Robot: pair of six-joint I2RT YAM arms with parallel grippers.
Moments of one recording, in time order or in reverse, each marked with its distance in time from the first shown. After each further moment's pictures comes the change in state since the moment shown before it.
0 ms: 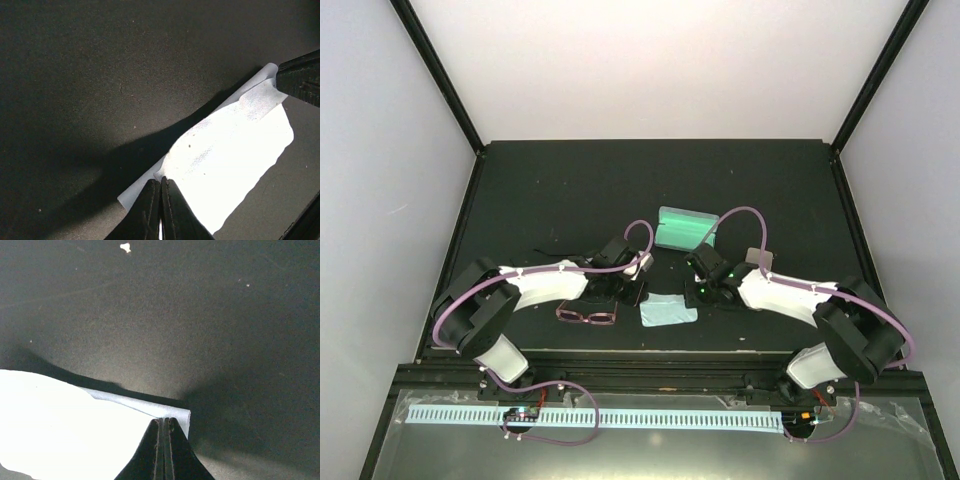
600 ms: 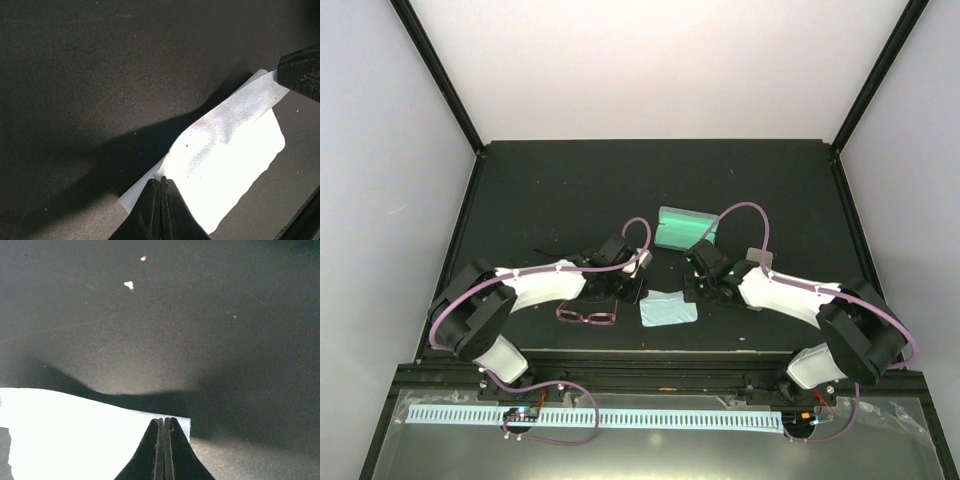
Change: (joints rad) left arm 0.007 -0.021 0.000 0.005 -0.003 -0.018; right arm 0.000 -0.010 0.032 -0.002 0.042 0.025
